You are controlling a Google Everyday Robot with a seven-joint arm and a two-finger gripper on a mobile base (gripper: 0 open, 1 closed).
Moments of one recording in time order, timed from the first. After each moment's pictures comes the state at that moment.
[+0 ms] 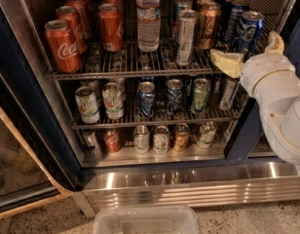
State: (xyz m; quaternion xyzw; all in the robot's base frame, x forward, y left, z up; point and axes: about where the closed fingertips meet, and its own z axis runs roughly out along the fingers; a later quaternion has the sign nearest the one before) arm 0.602 -0.236 0.972 -0.12 0.67 -0.06 0.73
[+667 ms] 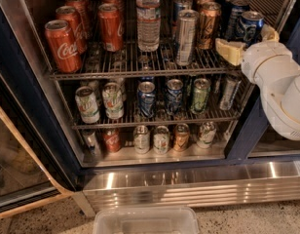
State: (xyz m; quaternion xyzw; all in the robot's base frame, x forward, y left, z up) arm 0.650 -0.255 0.967 -0.11 0.68 -0.04 0.72
